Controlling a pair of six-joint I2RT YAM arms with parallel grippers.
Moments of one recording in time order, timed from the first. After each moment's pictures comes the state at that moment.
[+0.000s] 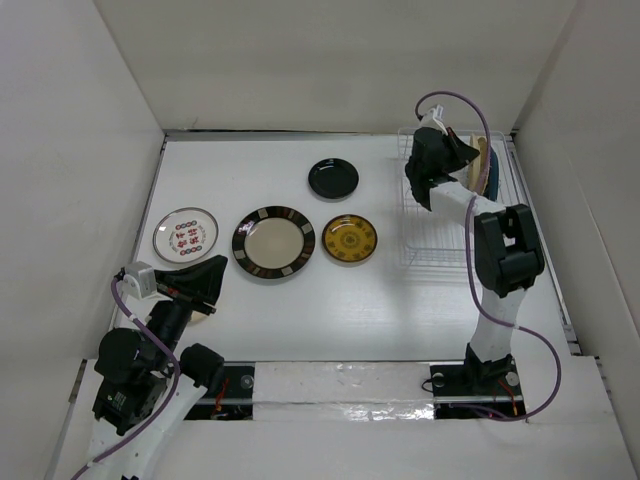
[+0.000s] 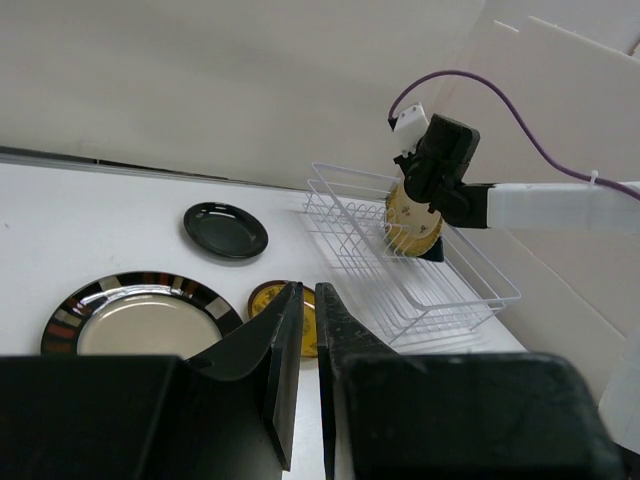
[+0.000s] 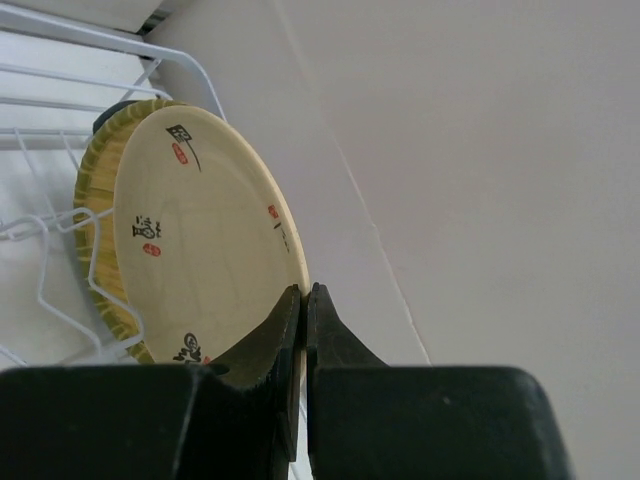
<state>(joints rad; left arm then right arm) -0.51 0.01 0.63 -0.36 -0.08 -0.43 0.28 1.96 1.38 0.51 1.20 -0.88</state>
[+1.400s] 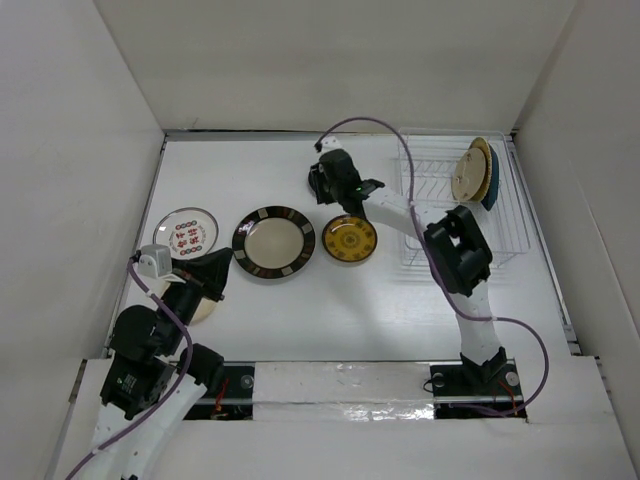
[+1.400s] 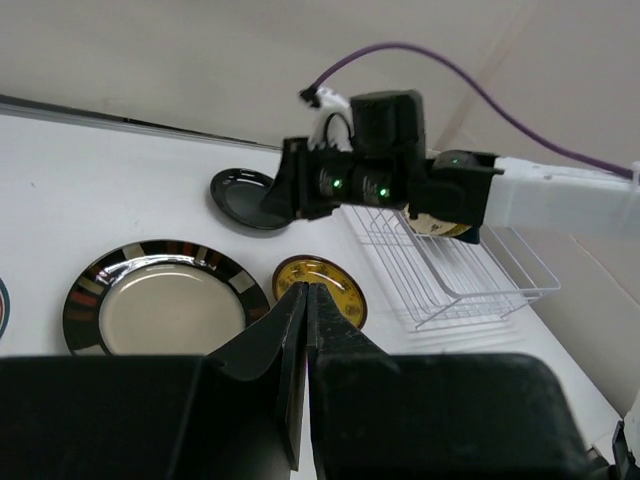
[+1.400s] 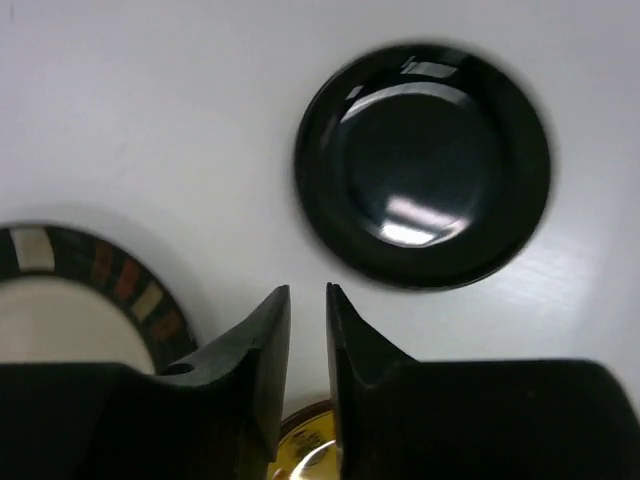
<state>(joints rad) -0.48 0.13 0.63 -0.36 -0.08 -0.43 0.65 2.12 1.71 -0.11 0.25 0.21</state>
